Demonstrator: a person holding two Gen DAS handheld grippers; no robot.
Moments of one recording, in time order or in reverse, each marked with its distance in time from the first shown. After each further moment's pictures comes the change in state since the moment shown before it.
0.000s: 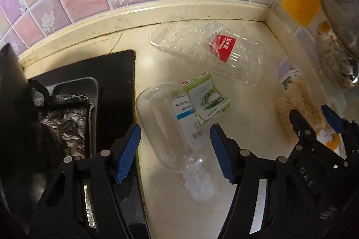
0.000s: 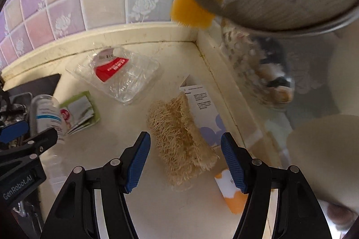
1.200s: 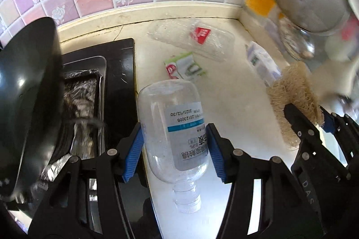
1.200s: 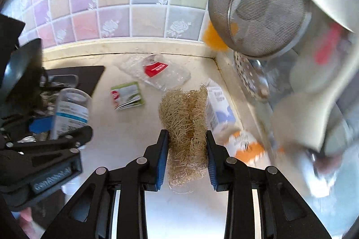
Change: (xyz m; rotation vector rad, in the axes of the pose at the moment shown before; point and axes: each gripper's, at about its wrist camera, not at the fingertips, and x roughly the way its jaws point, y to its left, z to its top) left arm -0.087 0.008 -0.070 0.041 -0.048 -0.097; right arm -0.128 0.019 -0.057 -0.074 -0.105 0.089
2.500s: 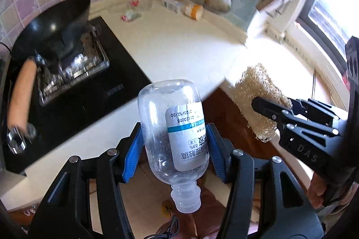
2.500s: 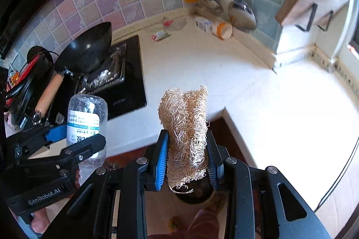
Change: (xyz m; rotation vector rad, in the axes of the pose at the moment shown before) left arm -0.216 0.053 -0.285 0.367 0.009 -0.278; right arm -0.295 0.093 -0.291 0.376 0.082 0.067
